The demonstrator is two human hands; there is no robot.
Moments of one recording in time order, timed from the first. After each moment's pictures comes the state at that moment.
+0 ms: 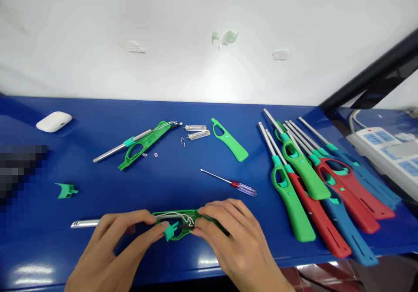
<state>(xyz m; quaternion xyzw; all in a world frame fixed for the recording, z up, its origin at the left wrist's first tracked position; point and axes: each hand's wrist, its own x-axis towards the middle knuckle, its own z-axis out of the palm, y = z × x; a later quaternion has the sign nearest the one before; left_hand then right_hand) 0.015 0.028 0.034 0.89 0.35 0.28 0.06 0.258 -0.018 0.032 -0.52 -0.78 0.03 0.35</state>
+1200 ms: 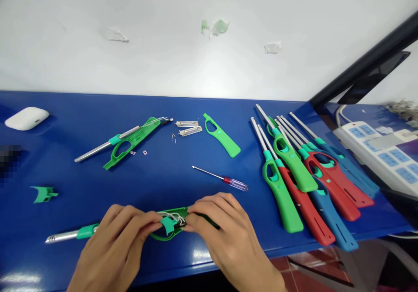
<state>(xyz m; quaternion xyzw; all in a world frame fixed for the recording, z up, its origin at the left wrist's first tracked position) 0.030 0.026 0.010 0.88 0.37 0.26 0.14 0.256 -0.016 0.035 -0.53 -0.77 0.08 0.35</state>
